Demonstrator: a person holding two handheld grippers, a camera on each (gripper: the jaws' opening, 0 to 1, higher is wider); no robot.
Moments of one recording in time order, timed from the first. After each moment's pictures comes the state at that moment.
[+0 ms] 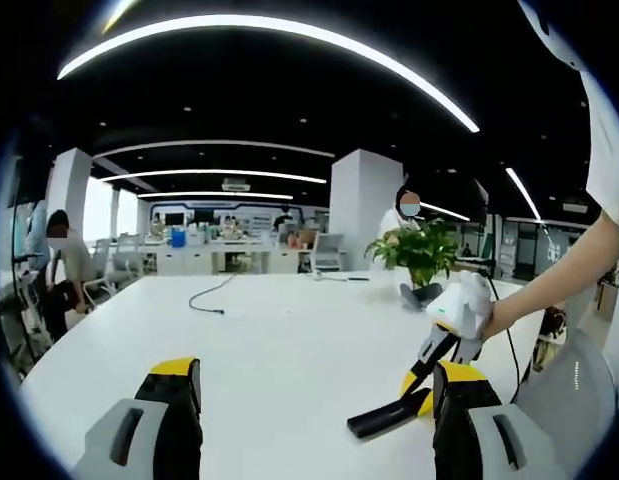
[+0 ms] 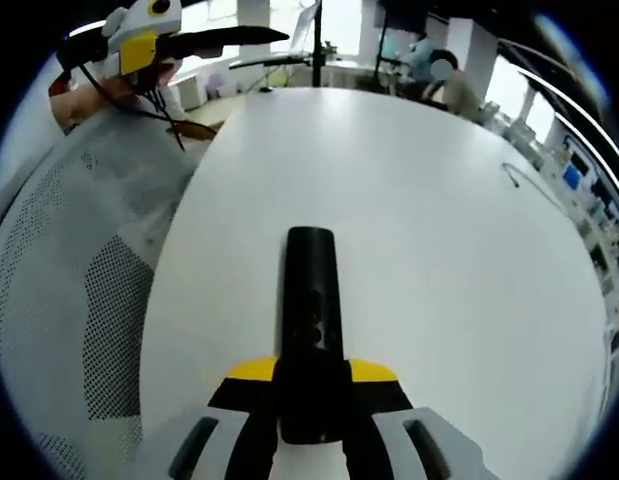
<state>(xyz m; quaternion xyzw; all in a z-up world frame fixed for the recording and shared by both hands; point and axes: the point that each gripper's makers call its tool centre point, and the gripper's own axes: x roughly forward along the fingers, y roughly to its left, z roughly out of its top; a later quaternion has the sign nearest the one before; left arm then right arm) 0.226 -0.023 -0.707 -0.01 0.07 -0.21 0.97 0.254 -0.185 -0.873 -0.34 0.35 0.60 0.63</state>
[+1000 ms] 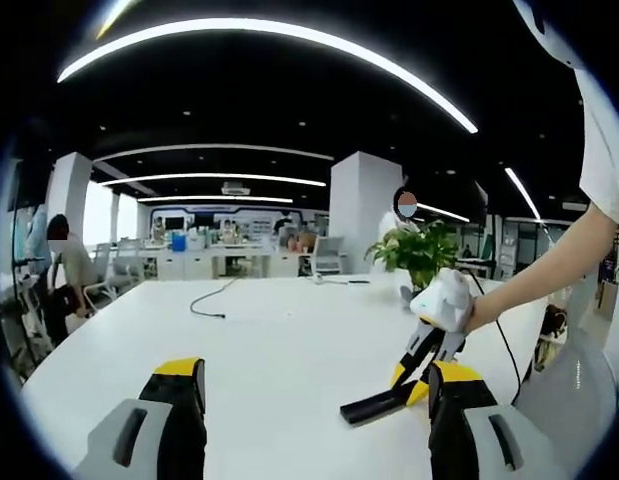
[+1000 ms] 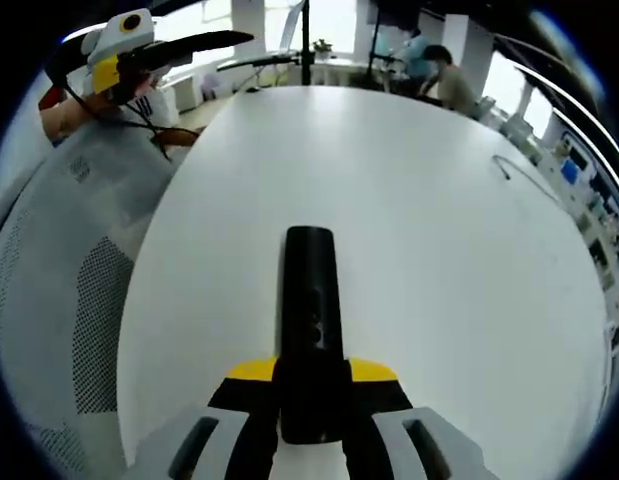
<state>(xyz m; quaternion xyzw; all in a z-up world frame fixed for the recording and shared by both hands) 0.226 -0.022 -0.704 -0.01 0.06 -0.21 0.98 0.286 -0.190 -0.872 -0.34 0.36 0.60 0.63</state>
